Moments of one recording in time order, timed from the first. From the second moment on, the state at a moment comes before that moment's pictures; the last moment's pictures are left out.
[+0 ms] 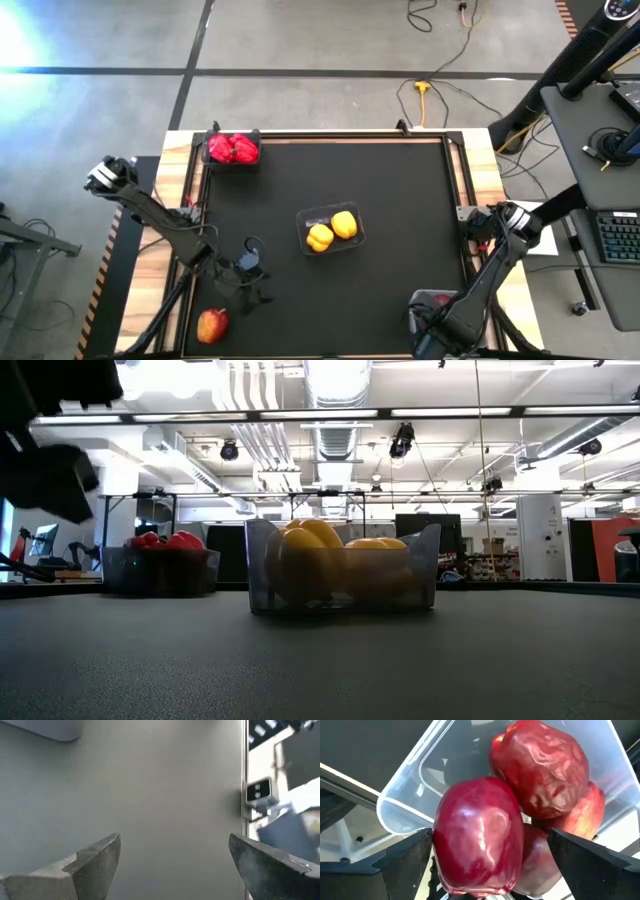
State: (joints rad) left arm -0.69 1.29 0.61 -0.07 -0.29 -1.02; right arm 0.92 1.88 1.53 -1.30 -0.26 1.80
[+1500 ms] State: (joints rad) left arm -1.10 1.67 0.98 -0.75 0.03 -1.87; right arm 0.70 1.82 1.75 -1.46 0.30 1.60
